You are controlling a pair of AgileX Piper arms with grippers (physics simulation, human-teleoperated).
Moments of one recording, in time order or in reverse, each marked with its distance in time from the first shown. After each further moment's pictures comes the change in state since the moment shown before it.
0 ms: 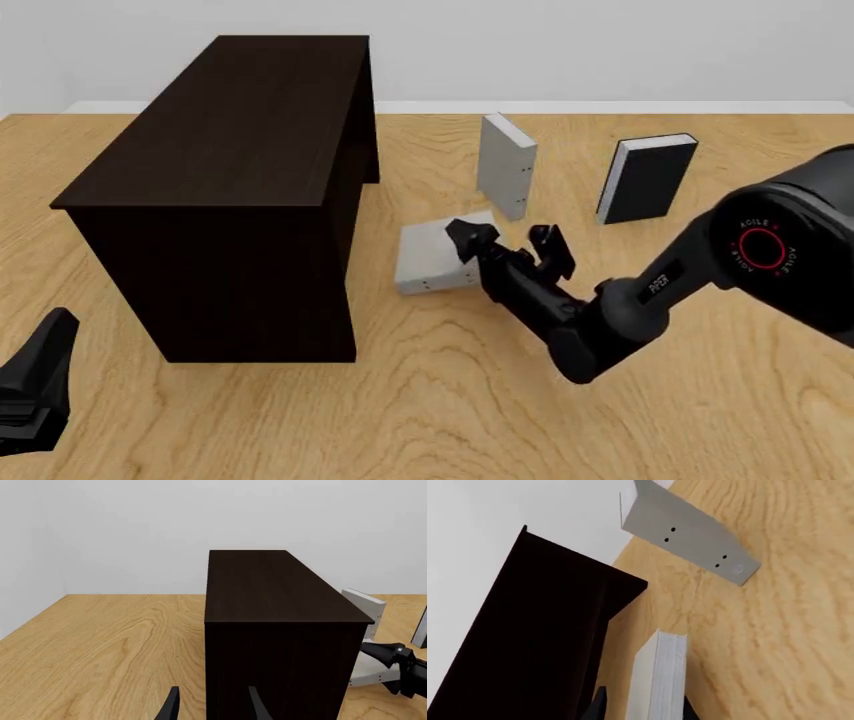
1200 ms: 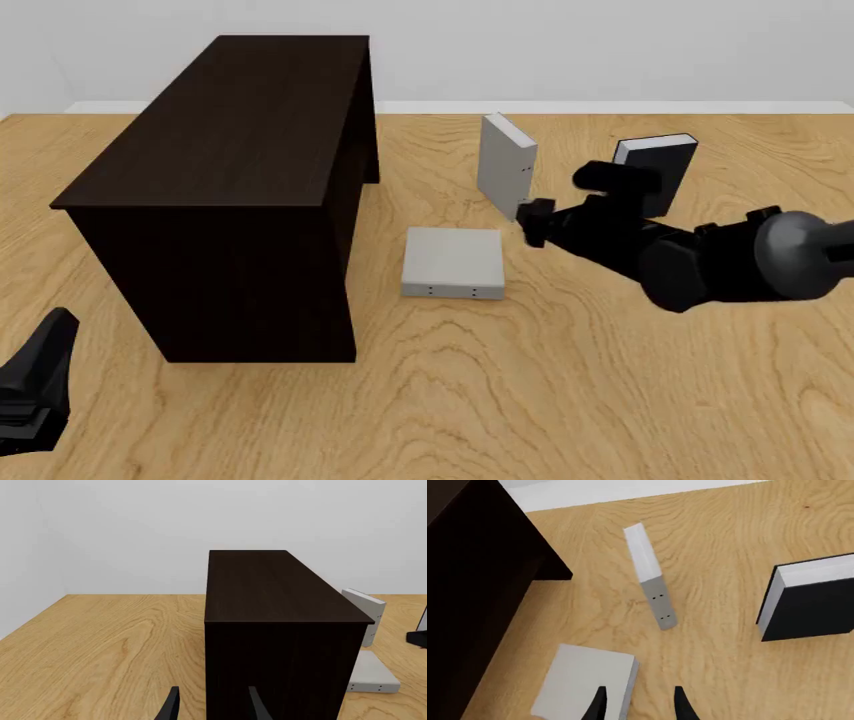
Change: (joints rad) left arm 0.000 0.000 0.000 0.000 0.000; right arm -0.168 -0.461 0.059 0.708 -0.804
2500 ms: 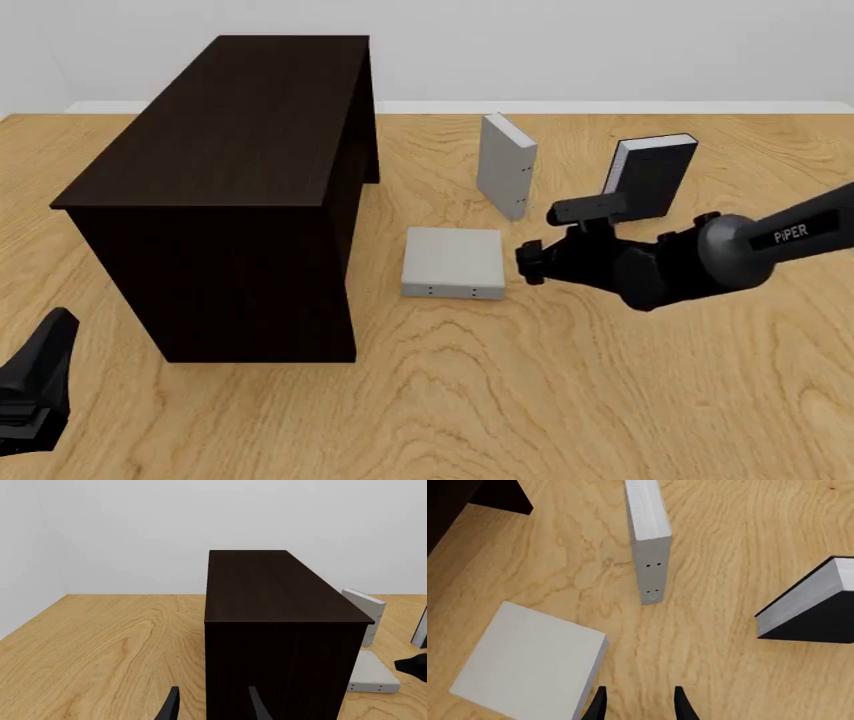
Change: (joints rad) left arm 0.000 0.000 0.000 0.000 0.000; right arm -0.032 0.195 -0.082 0.077 -0.253
